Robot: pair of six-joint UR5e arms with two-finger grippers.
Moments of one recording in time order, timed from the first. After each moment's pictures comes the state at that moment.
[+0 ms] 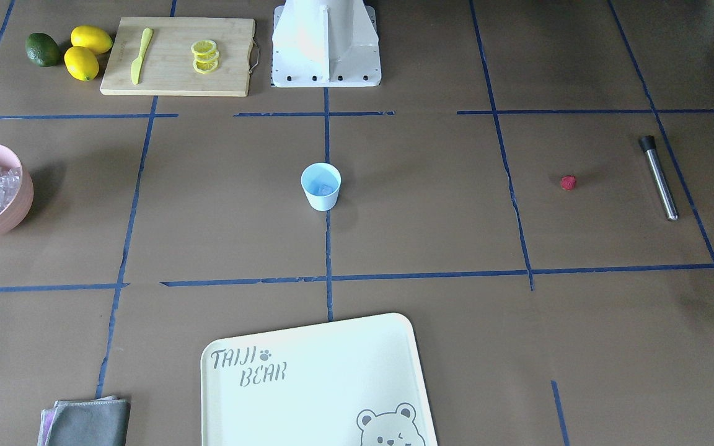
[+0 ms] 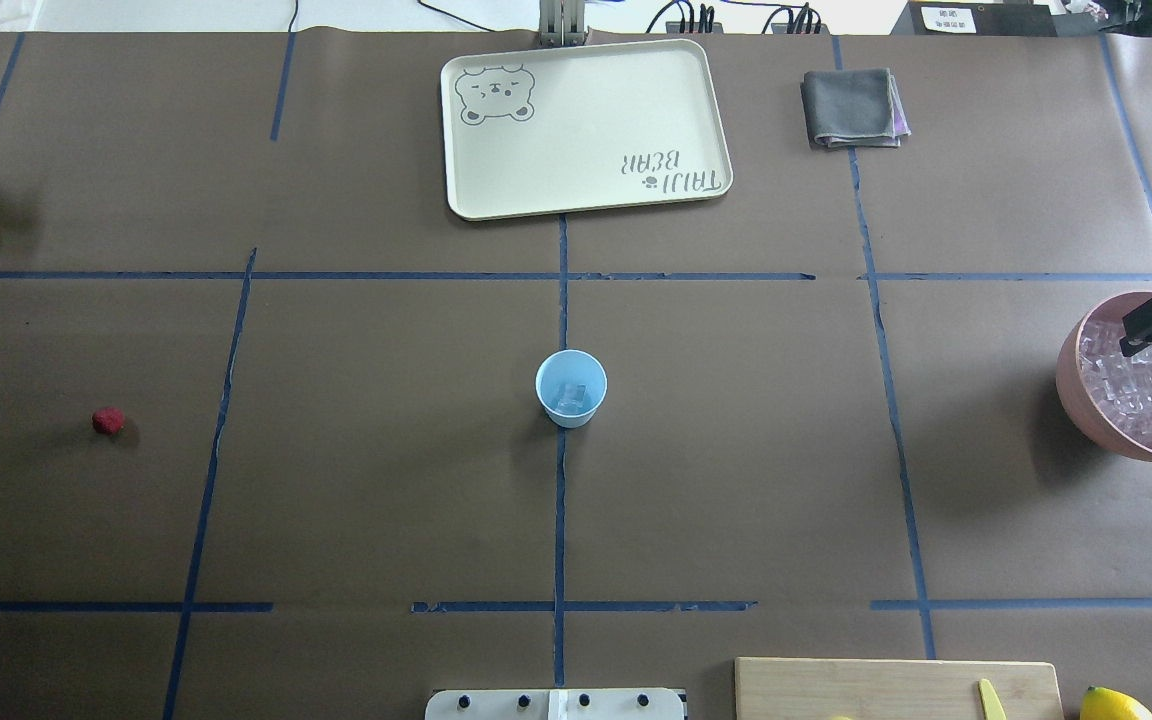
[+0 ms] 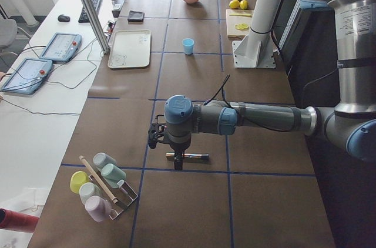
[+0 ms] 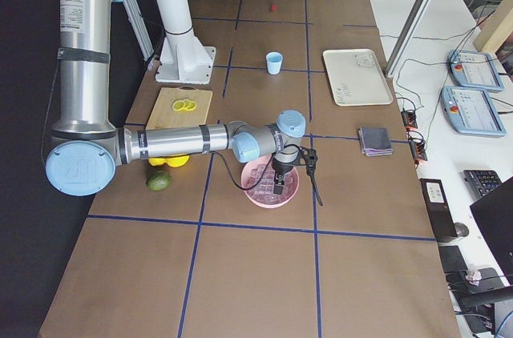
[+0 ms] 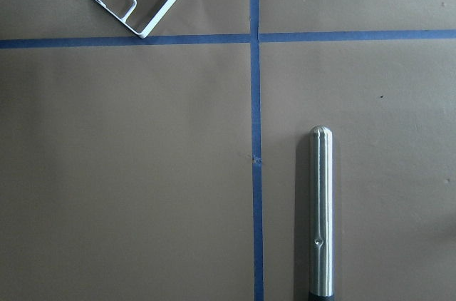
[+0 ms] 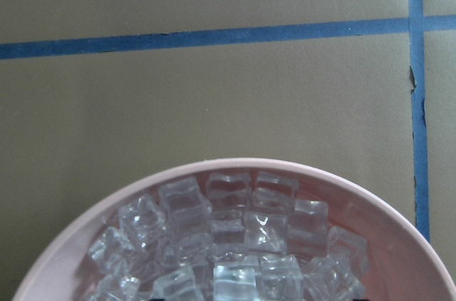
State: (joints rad) left arm -1.55 -1.39 -1.82 -1.58 -2.34 -0.05; right arm 1.16 -1.64 1.70 -1.35 2.24 0.58
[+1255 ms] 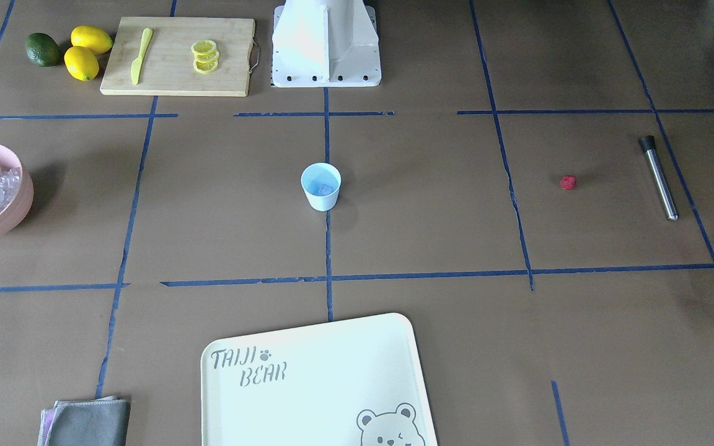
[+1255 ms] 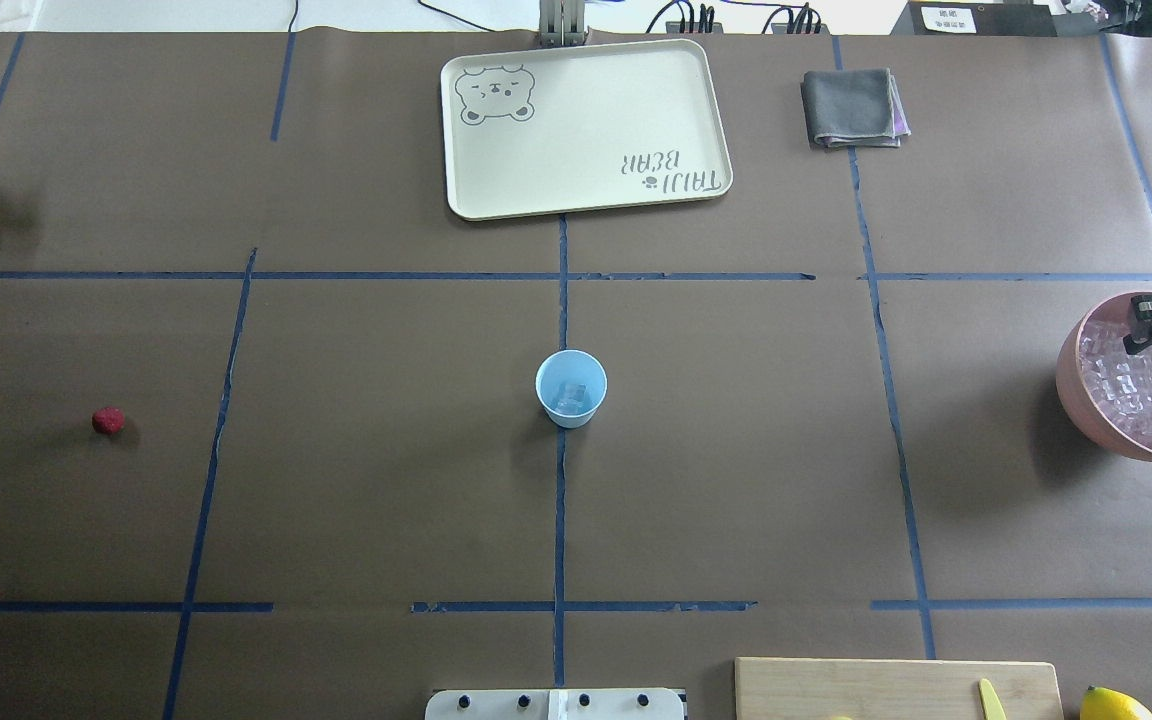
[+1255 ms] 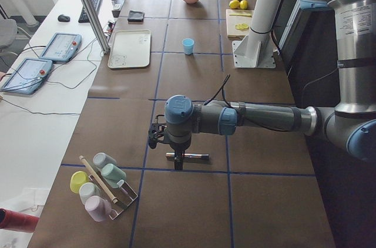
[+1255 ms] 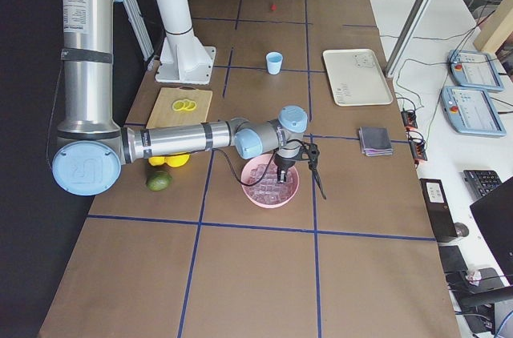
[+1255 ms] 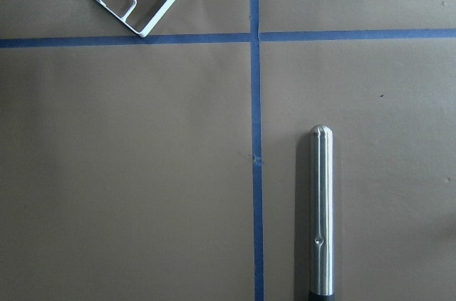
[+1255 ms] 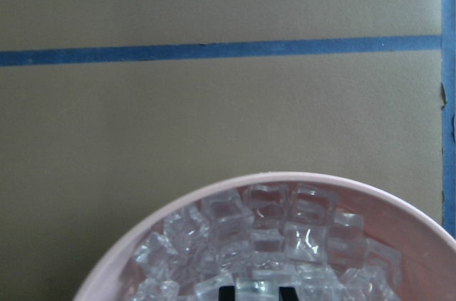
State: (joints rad) left arm -1.55 -1.38 -1.82 -1.58 -2.34 -0.05; right arm 1.15 -1.62 1.73 -1.36 2.24 0.58
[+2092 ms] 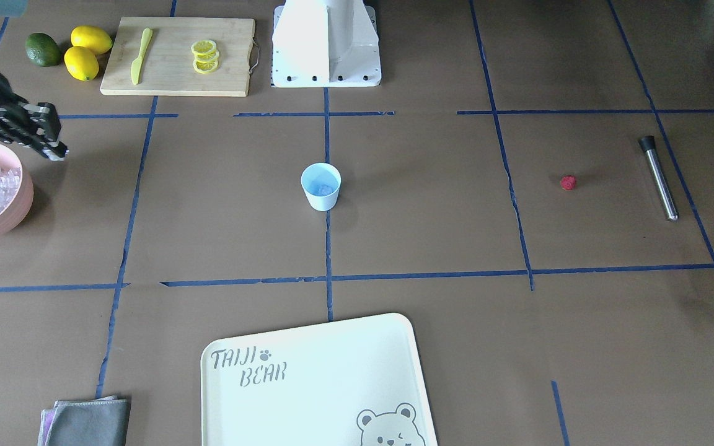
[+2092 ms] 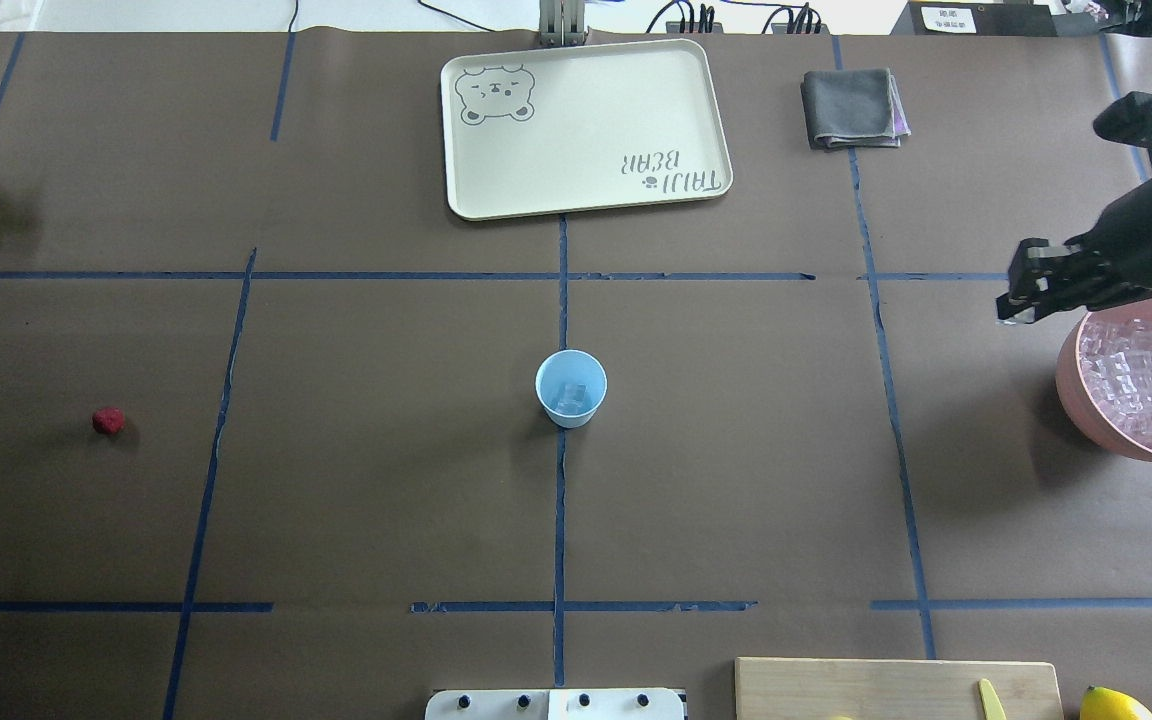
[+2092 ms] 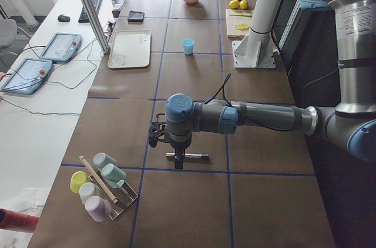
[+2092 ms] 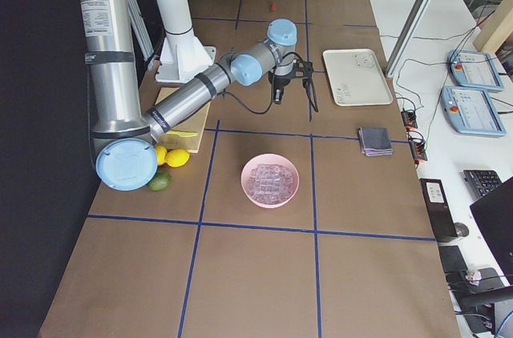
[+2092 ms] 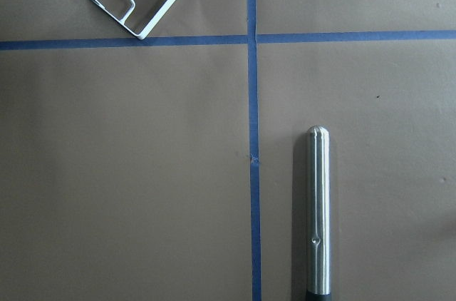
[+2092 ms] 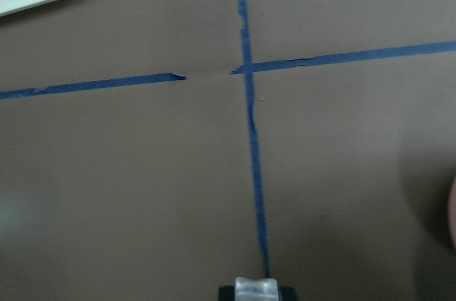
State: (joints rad) left arm -1.55 -1.38 -1.83 -1.58 -2.34 -0.05; right arm 1.00 -1.43 2.11 -1.57 2.31 0.99
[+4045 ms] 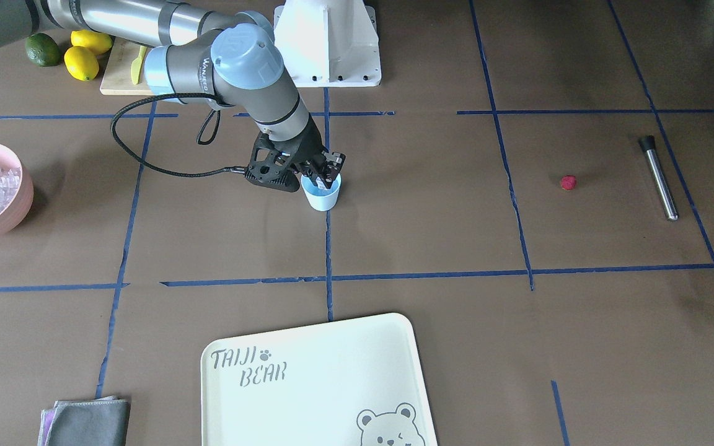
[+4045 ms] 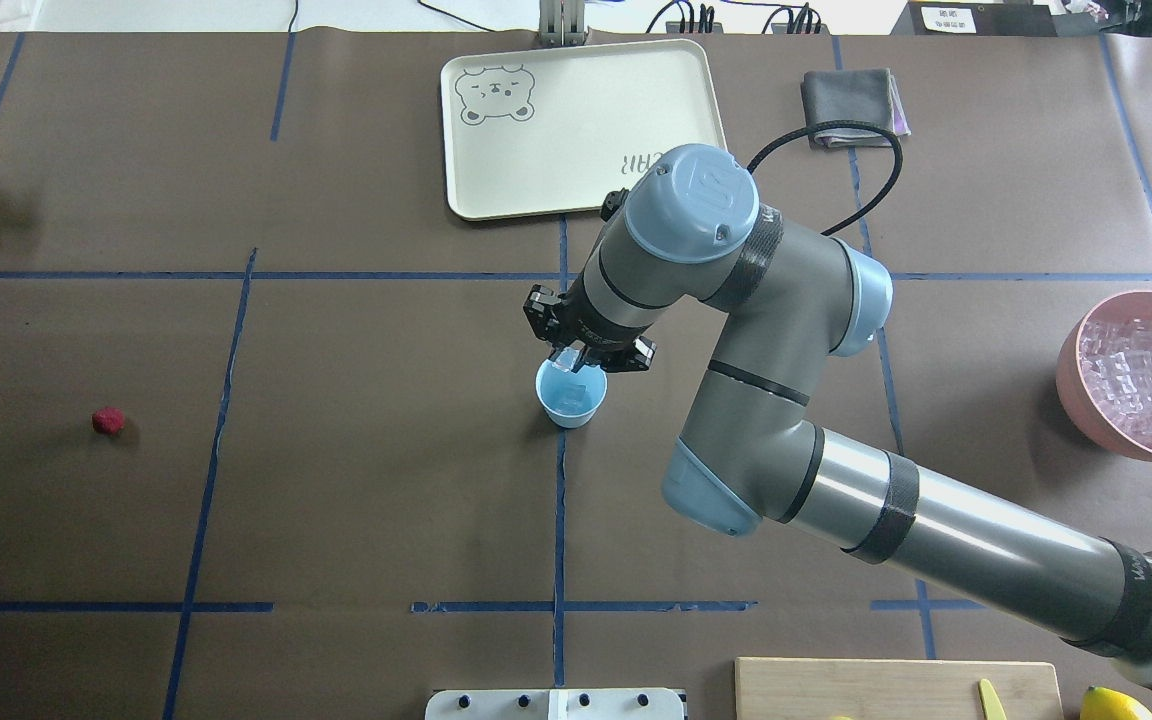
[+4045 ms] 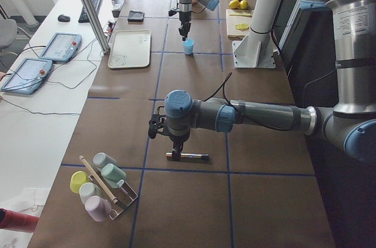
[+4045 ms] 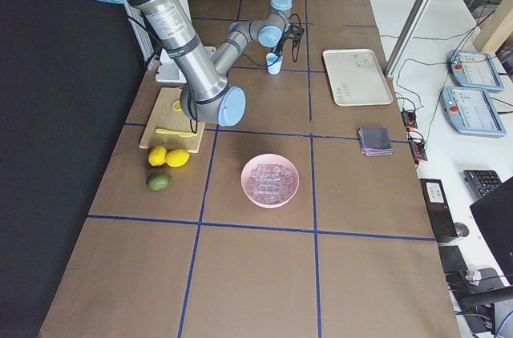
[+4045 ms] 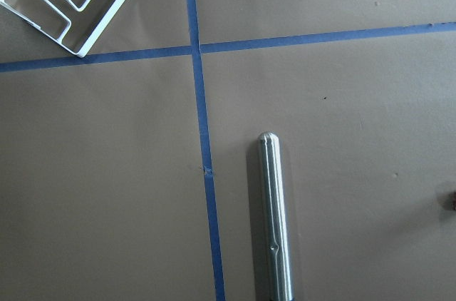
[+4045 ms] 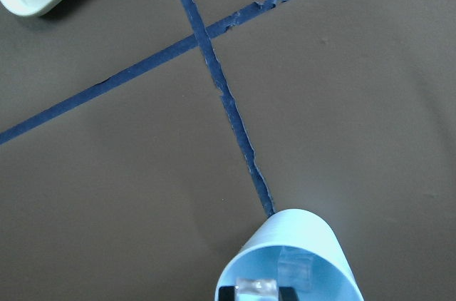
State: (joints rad) left arm -1.50 -1.39 -1.84 -1.63 -2.39 -0.05; right arm 0.56 -0.84 1.59 -1.34 2.03 1.66
